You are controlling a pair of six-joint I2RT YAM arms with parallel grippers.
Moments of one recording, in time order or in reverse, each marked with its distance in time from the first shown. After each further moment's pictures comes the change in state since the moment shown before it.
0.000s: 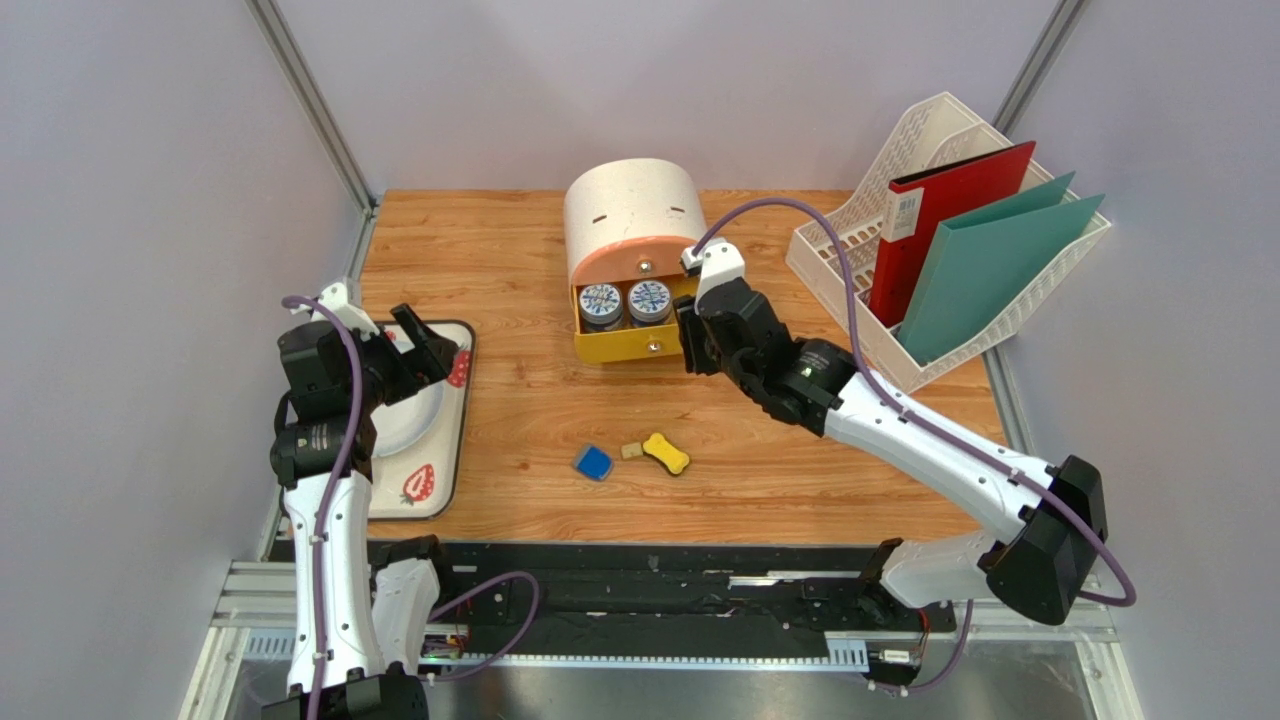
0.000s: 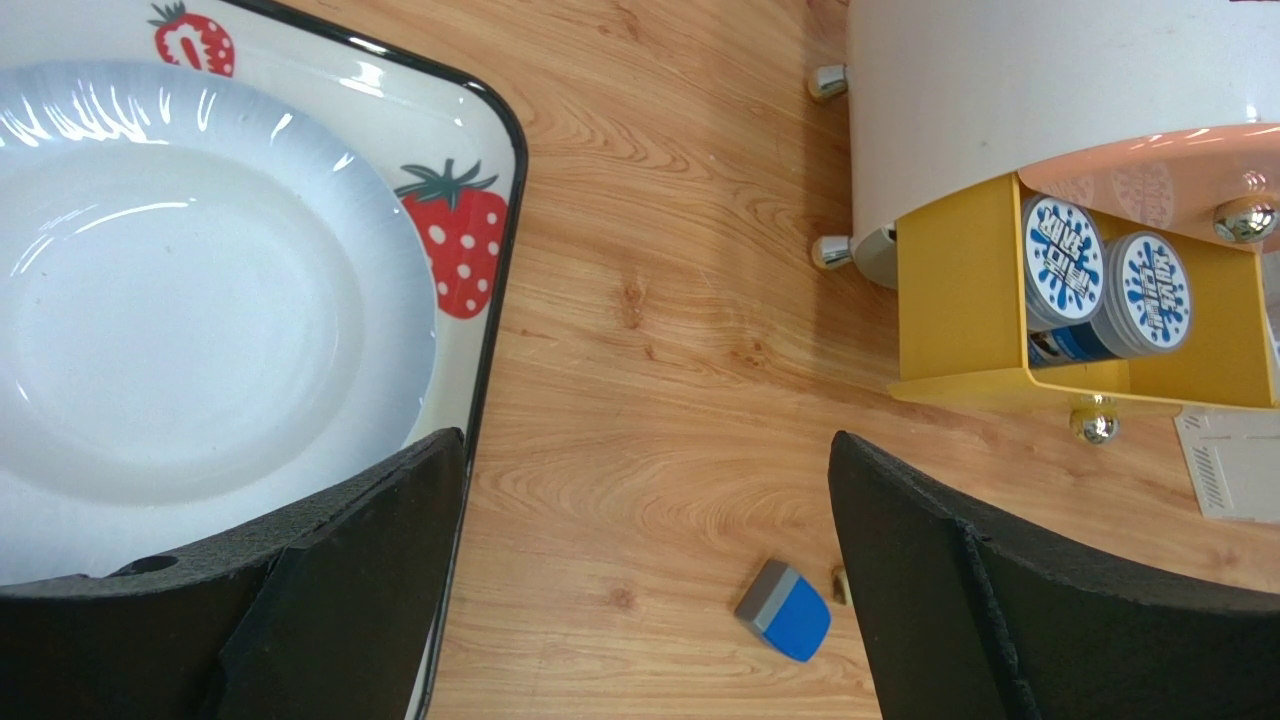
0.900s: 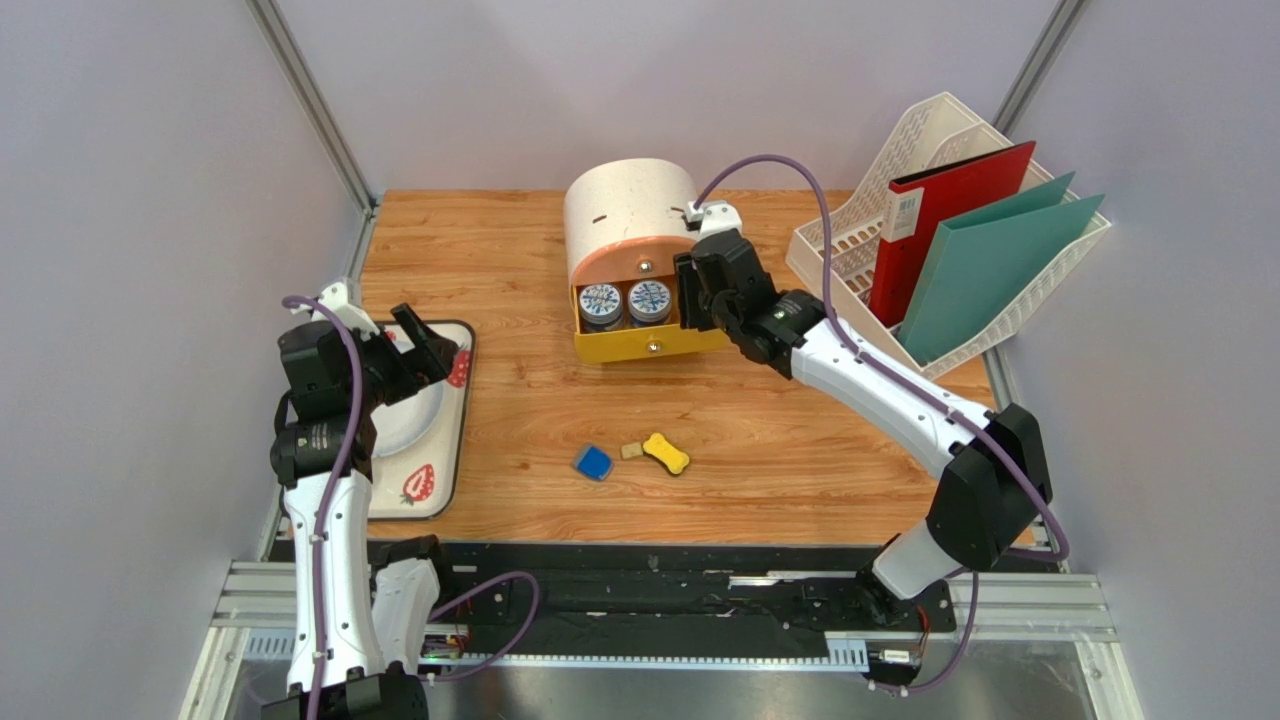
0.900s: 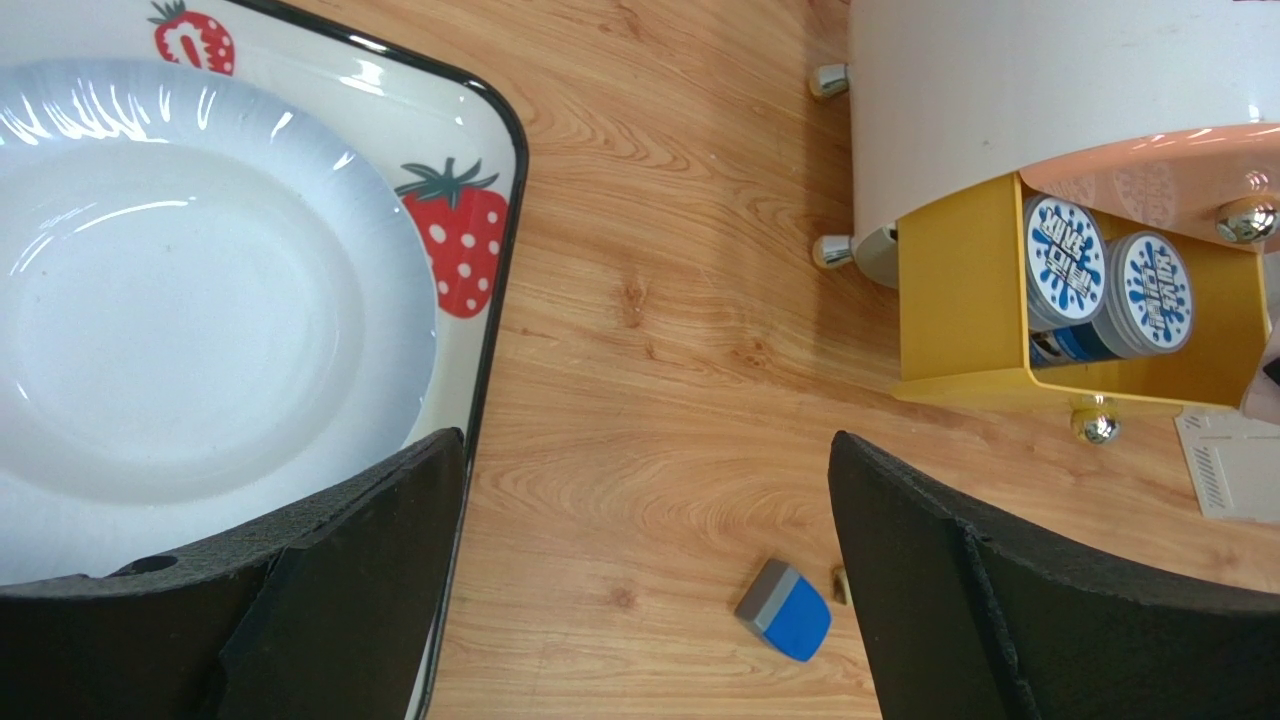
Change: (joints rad) left arm 0.000 0.002 0.000 0.000 0.000 0.000; right arm -0.182 0.222 0.158 0.028 -0.095 0.033
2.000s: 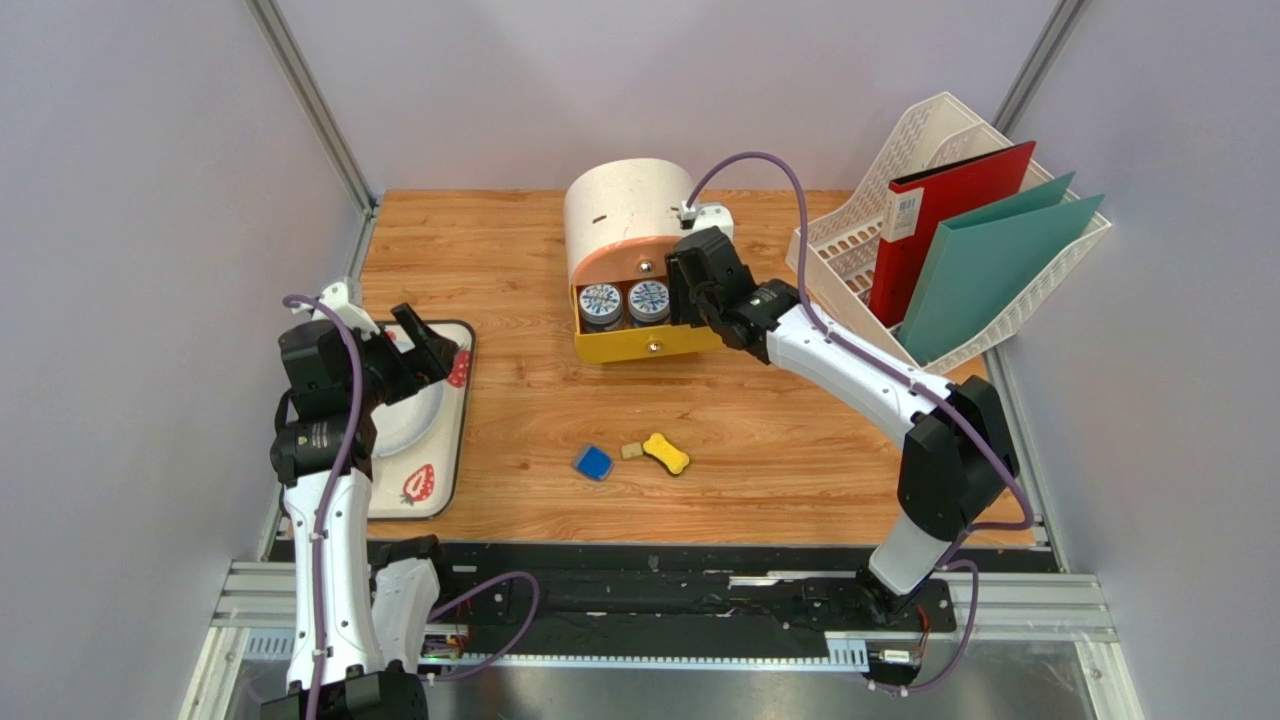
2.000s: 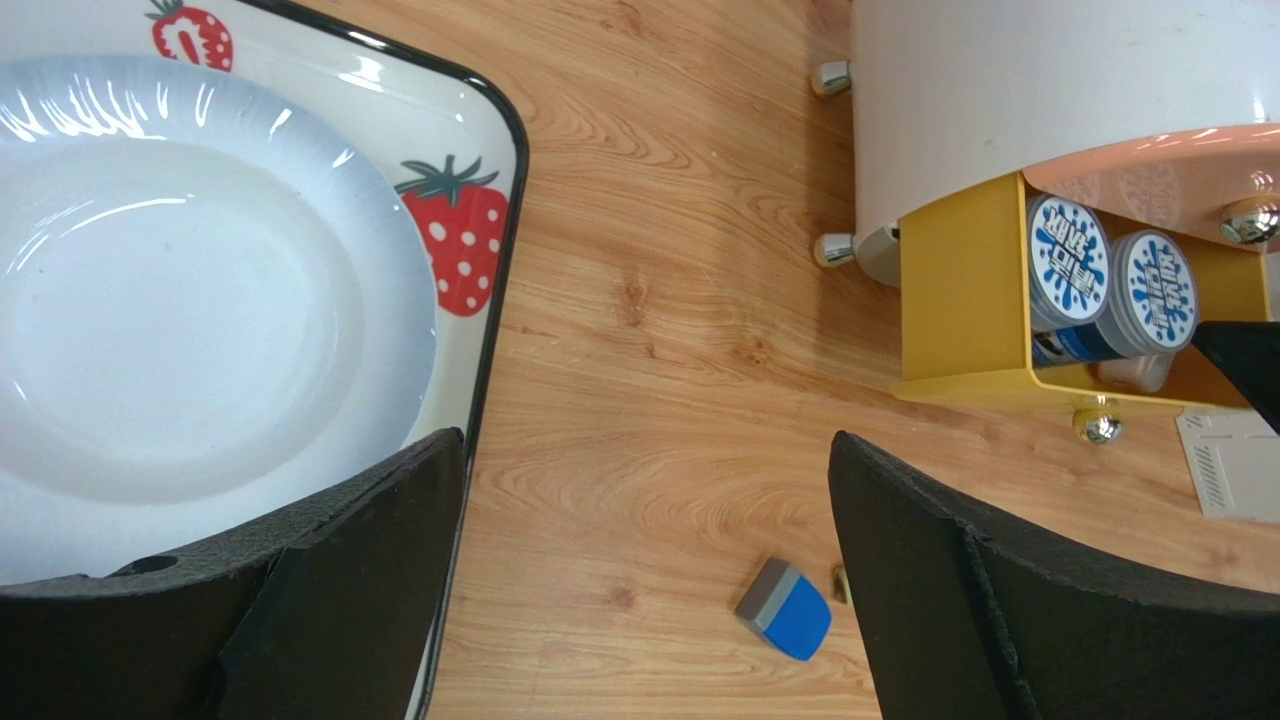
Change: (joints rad) left arm 0.000 0.005 0.000 0.000 0.001 0.000; right arm -0.015 0.128 0.065 -0.020 0.064 0.058
